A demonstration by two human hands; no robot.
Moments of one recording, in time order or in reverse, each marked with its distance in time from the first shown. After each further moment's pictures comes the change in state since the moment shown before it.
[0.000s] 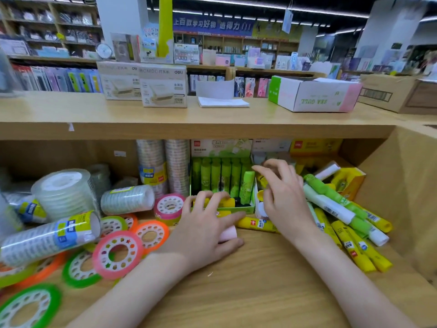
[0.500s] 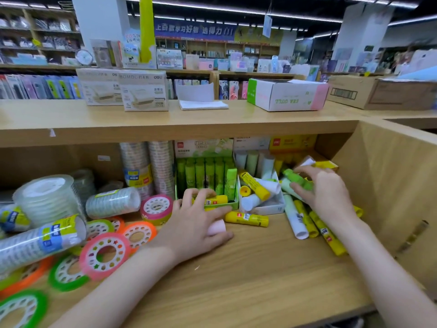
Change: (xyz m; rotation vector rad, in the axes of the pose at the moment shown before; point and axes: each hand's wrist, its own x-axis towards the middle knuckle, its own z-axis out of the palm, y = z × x) left_hand 0.005 0.004 -0.009 -0.131 -0.200 -0.061; right_hand -0.010 0.069 -0.062 -0.230 -0.162 0.312
